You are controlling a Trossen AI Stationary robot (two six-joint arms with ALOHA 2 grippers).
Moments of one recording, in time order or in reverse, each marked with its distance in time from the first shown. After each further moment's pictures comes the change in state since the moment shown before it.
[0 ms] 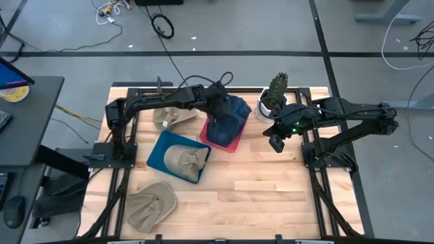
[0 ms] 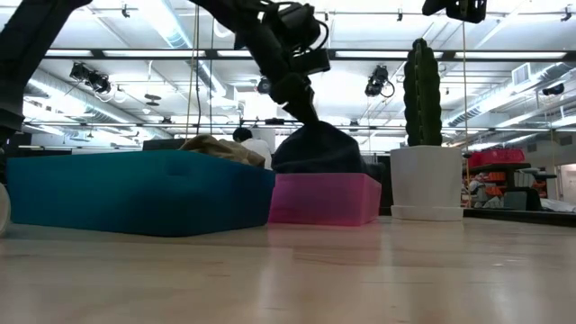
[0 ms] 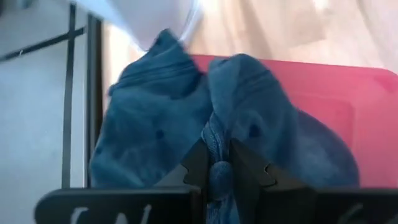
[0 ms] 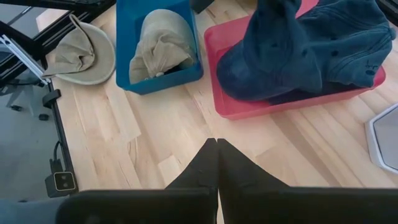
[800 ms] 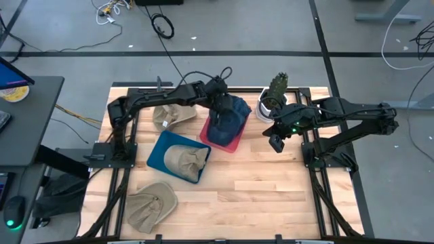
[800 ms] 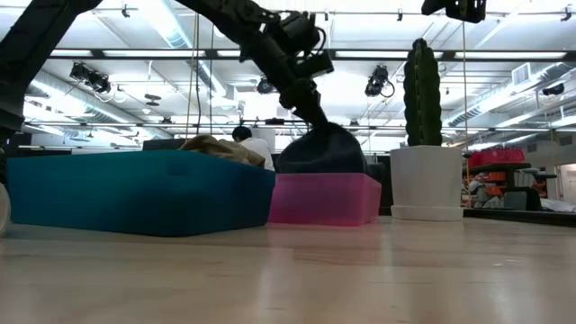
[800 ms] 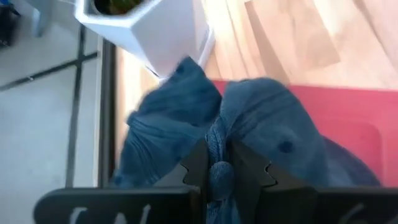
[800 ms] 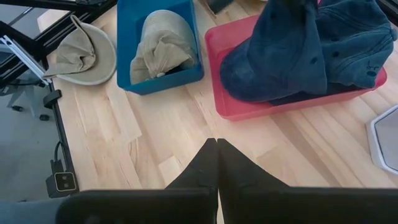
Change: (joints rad) left arm 0.043 0.040 0.002 0.114 0.082 0.053; right arm 0.000 0.000 0.000 0.005 0.000 -0.001
